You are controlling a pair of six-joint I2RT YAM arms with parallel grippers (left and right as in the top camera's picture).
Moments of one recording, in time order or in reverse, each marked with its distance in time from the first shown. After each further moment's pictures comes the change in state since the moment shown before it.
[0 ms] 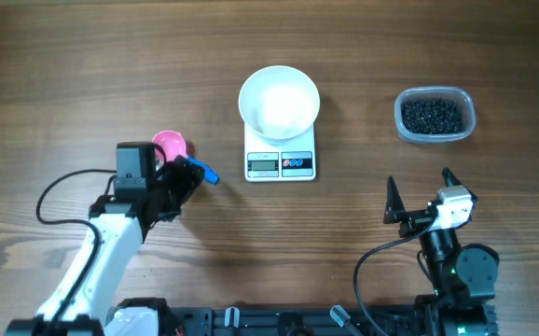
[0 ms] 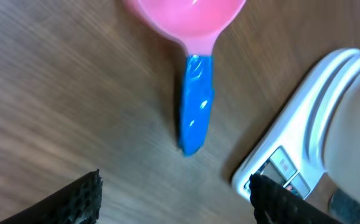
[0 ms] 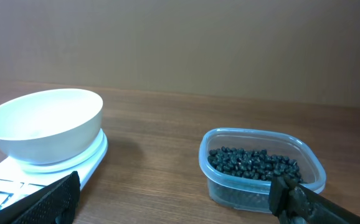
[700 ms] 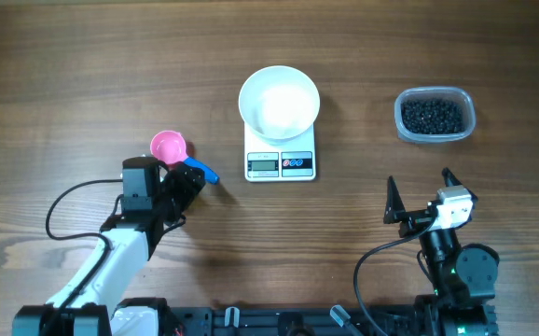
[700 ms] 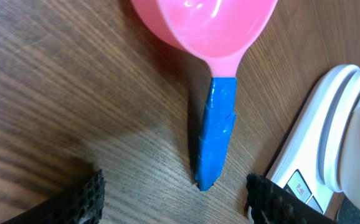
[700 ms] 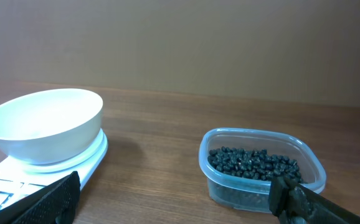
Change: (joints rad) left arm 0.000 0.018 -0.187 0.329 -0.031 -0.026; right arm 0.000 0.000 0.000 0.000 0.000 0.000
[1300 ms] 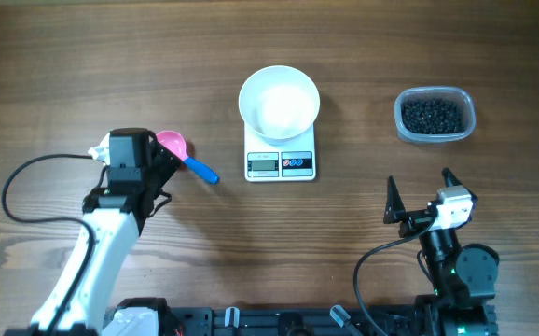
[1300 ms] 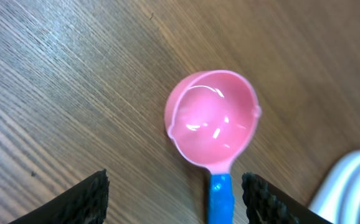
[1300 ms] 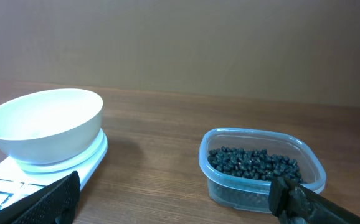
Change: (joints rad) left arm 0.000 -0.012 0.275 -0.330 -0.363 0.084; right arm 0.000 0.000 0.000 0.000 0.000 0.000
